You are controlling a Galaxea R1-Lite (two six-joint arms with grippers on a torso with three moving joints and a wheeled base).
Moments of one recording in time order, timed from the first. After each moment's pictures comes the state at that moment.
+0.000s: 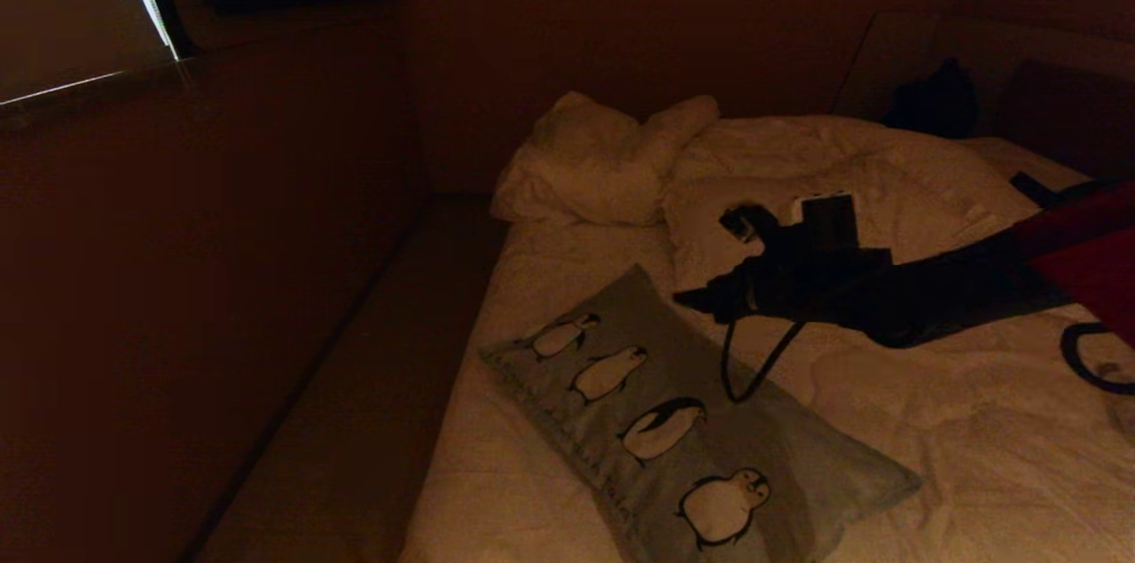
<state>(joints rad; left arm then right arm) 0.00 0.00 0.00 0.00 0.00 0.00 0.29 2.10 -1.31 -0.37 0.24 -0.10</state>
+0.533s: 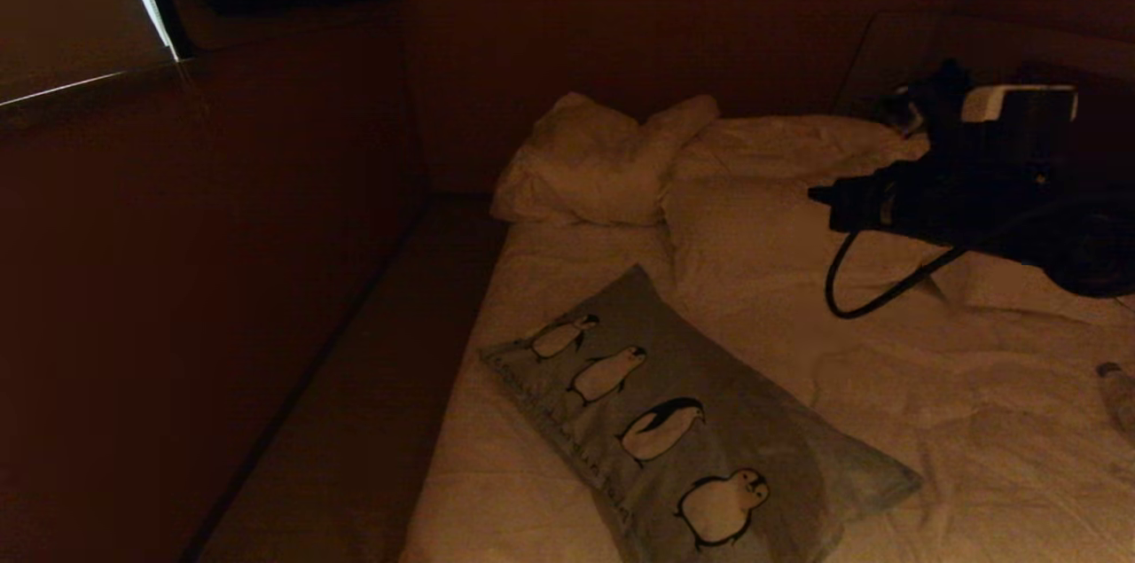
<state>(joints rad) 0.00 0.00 0.00 0.00 0.00 0.00 0.11 1.80 -1.25 -0.37 0.14 -0.01</state>
